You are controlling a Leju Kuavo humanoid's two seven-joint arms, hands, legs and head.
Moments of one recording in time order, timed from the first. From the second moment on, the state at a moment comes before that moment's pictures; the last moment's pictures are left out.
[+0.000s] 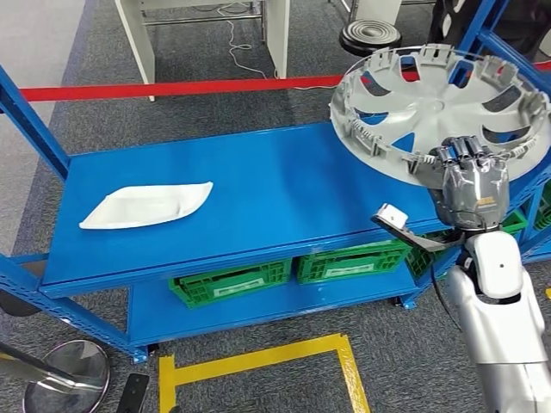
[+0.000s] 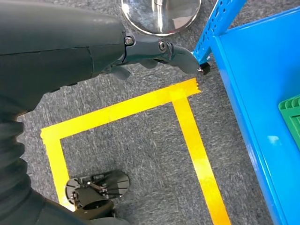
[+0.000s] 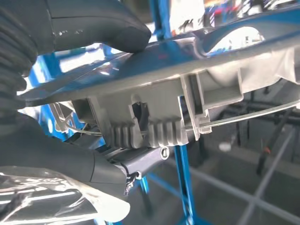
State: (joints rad) left arm -0.13 -0.19 0.64 -0.23 -0.93 0.20 -0.42; right arm -0.27 -0.37 0.35 -1.60 1.27 -0.41 -0.05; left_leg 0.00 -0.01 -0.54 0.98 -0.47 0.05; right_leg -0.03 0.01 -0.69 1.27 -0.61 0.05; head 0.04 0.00
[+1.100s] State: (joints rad) left arm -0.14 -0.18 0.66 -0.23 -0.90 0.41 -0.31; right arm -0.41 -0.56 0.44 -1.61 1.21 -0.38 -0.15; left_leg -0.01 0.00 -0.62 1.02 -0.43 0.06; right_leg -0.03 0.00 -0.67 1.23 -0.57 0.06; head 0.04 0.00
